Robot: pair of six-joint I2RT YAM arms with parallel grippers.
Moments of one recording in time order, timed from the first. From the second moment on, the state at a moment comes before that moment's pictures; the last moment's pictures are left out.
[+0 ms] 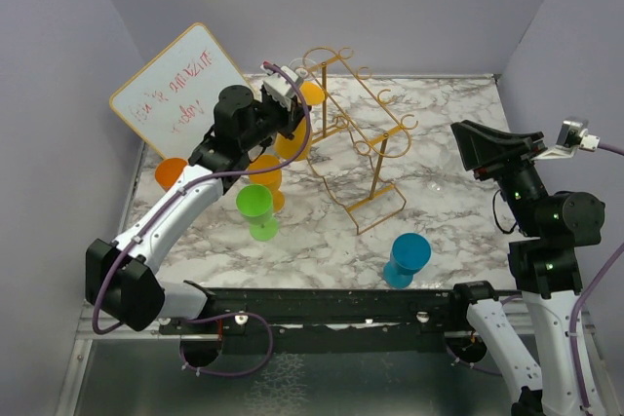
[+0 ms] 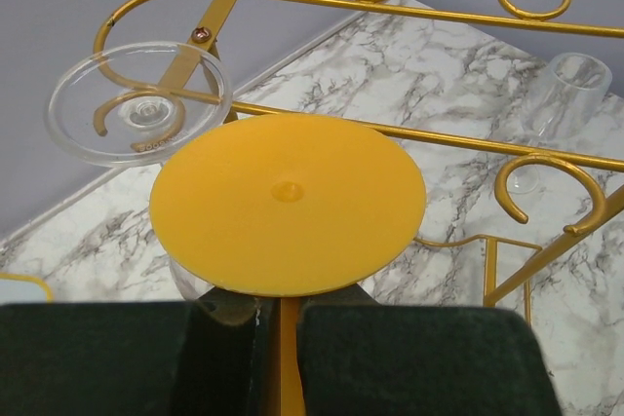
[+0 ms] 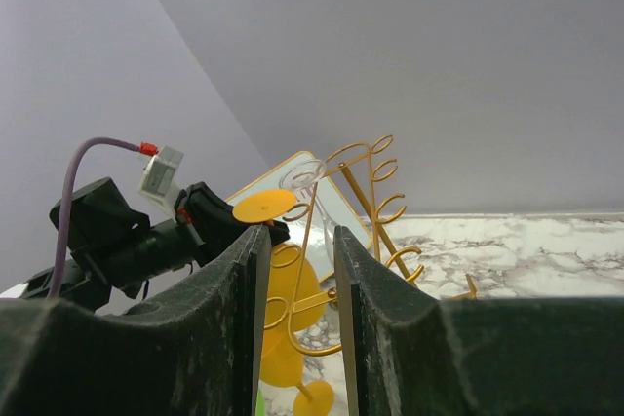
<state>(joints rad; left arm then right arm) -0.48 1.33 1.18 0.07 0.31 0.07 0.10 0.55 0.91 0.06 -0.31 0.63</state>
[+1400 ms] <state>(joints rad) -0.48 1.42 1.16 0.21 0.40 -0.05 0.10 0.55 0.91 0.04 -0.30 0.63</state>
